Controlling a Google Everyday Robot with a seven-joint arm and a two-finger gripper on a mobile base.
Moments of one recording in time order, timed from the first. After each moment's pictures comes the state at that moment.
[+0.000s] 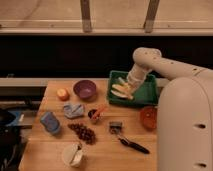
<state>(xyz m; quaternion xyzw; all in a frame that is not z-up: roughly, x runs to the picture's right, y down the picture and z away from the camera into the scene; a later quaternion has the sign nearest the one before) 0.168 0.014 0.840 -0.34 0.08 0.53 0.77</state>
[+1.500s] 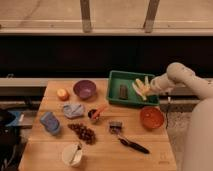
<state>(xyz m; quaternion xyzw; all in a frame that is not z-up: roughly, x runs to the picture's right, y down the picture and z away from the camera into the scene) 0.269 0.024 0.875 -0.28 0.00 0.75 0.61</state>
